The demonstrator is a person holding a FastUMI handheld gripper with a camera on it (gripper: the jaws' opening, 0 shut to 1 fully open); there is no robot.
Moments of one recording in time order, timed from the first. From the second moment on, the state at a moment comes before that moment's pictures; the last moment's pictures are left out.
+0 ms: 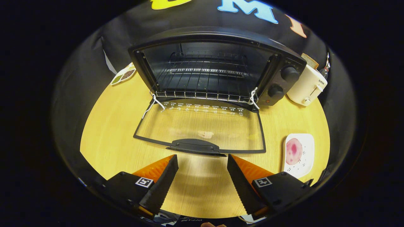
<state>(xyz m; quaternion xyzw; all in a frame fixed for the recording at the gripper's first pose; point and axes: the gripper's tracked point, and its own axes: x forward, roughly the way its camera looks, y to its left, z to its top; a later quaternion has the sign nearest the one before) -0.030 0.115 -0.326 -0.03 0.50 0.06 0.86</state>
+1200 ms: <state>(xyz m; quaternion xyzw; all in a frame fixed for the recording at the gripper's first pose) -0.040 -0.105 -0.271 0.02 0.48 0.01 0.88</state>
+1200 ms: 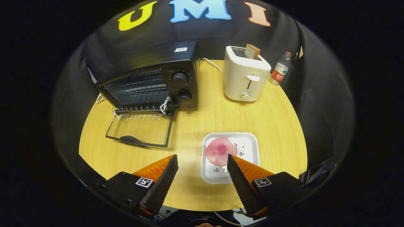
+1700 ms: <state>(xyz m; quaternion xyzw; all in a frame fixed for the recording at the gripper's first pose) -0.031 -0.207 -0.302 0.06 0.53 0.02 0.84</state>
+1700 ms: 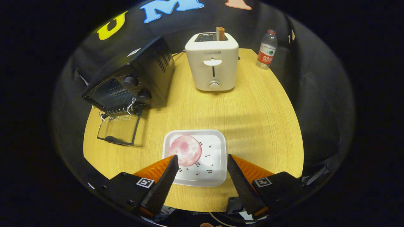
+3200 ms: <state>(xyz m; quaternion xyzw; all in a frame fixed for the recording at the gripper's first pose) -0.030 -0.224 -0.377 0.11 0.63 0.08 0.76</state>
